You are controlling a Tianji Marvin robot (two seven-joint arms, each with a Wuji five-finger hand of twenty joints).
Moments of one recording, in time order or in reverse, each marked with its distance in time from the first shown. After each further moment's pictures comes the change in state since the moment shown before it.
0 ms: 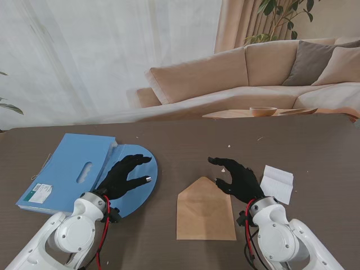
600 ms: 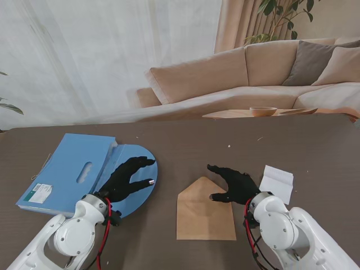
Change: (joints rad) left arm 0.020 0.006 0.005 -0.029 -0.023 -0.016 -0.022; right arm 0.098 0.063 -0.038 0.042 -0.089 0.064 0.293; left_hand 0.009 0.000 0.000 0.000 0.001 0.010 0.000 0.000 0.001 0.002 0.000 0.002 0.000 0.000 0.000 0.010 0.000 0.000 0.009 0.000; right_hand -0.038 -0.106 -0.179 -0.173 -0.086 0.147 -0.341 0.239 -0.104 0.027 -0.080 0.009 -0.093 0.010 -0.064 -0.019 -0.035 -0.020 -0.067 0.047
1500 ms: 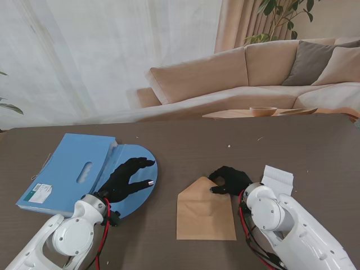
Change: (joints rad) left arm 0.001 0.003 -0.008 0.003 0.005 -0.006 -0.016; right arm 0.210 -0.007 -0.144 0.262 0.088 0.001 -0.065; left_hand 0.000 0.000 0.000 0.000 0.000 0.001 0.000 0.000 0.000 0.000 0.000 0.010 0.000 0.000 0.000 0.001 0.000 0.000 0.000 0.000; right_hand 0.043 -0.038 0.195 -0.027 0.396 -0.108 0.443 -0.146 0.094 0.028 0.210 0.085 0.078 0.000 0.169 0.067 0.051 0.000 0.125 0.033
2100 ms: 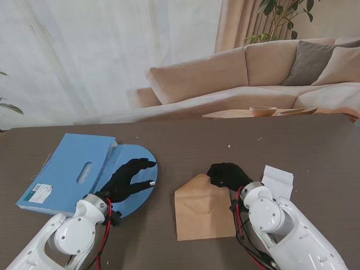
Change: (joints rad) left arm -0.012 0.001 0.014 0.007 -0.001 0.012 -0.009; right arm -0.037 -0.046 0.037 -0.028 0.157 -0.050 -0.141; left_hand 0.000 0.000 0.000 0.000 0.010 0.012 0.001 0.002 0.000 0.001 0.000 0.000 0.000 0.000 0.000 0.000 0.000 0.000 0.000 0.000; right_hand 0.135 -0.062 0.170 -0.057 0.273 -0.022 0.417 0.032 0.593 0.017 0.027 0.034 0.436 0.079 0.187 0.044 0.247 0.048 0.242 -0.012
